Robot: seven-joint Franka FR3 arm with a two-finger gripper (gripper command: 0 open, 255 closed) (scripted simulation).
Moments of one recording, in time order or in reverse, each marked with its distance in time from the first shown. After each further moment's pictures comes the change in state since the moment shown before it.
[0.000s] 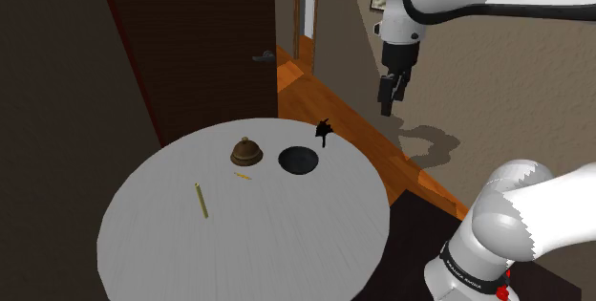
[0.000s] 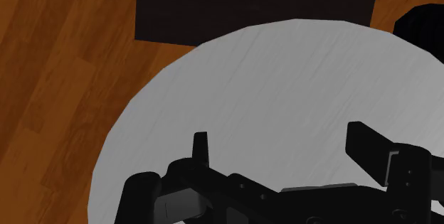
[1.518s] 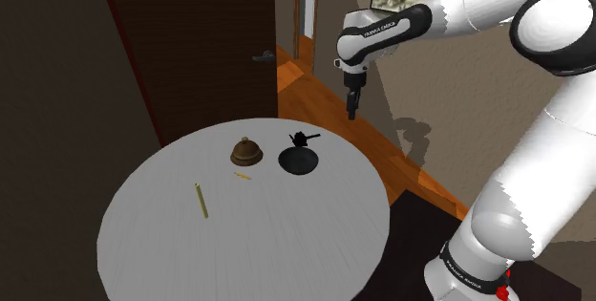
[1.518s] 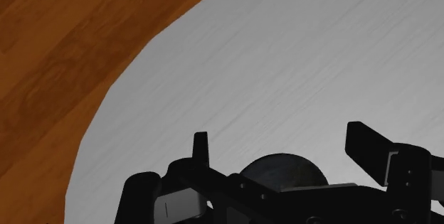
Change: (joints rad) arm -0.007 0.697 -0.271 0.241 -0.019 0.449 -0.544
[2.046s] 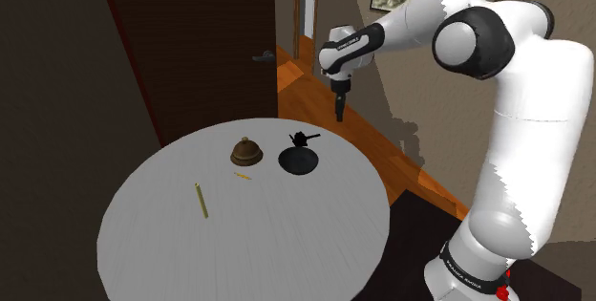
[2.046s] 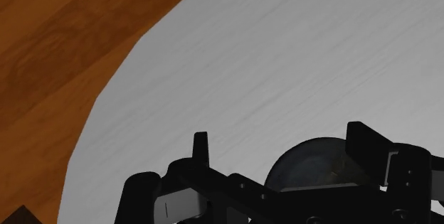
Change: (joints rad) arm -0.039 0.324 -0.008 0.261 0.093 0.043 -0.201
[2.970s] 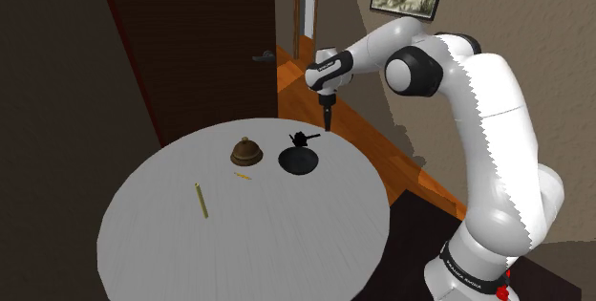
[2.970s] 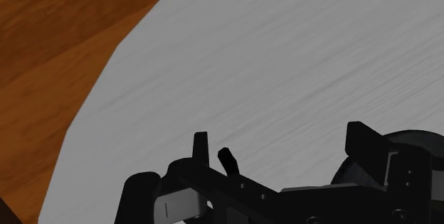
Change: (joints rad) arm -0.068 0.358 0.045 0.311 0.072 0.028 -0.145
